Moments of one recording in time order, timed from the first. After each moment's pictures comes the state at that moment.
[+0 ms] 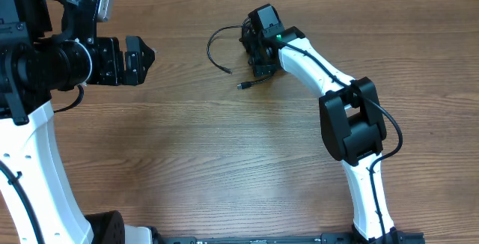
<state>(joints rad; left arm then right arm) 0.11 1.61 2.33 -1.69 0.38 0.09 0.43 2.38 1.92 -0.61 0.01 1.78</state>
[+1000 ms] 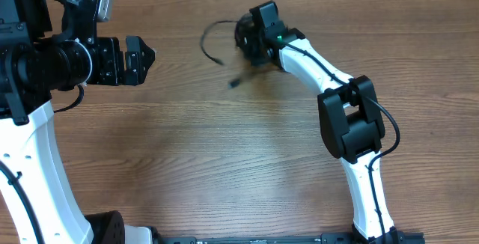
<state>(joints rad) 0.11 1.61 2.33 -1.69 0.38 0.09 0.42 2.40 1.92 -0.38 -0.19 1.68</state>
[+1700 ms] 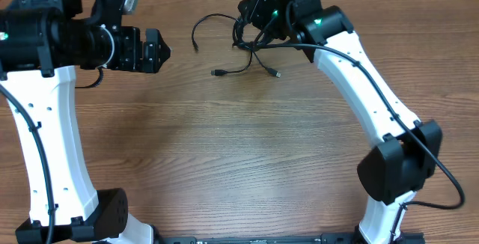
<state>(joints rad) 0.04 1.74 2.33 -1.69 0.38 0.11 0.42 2.00 1.92 -0.61 -0.21 0.82</state>
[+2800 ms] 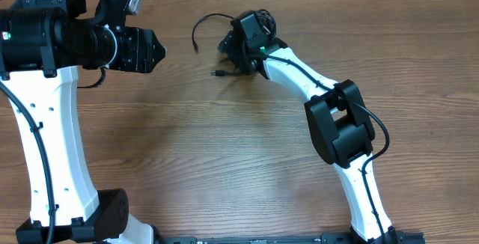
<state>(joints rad) 0.03 1.73 2.33 -1.69 0.38 0.13 0.51 2.41 1.89 -0.39 -0.04 1.25</state>
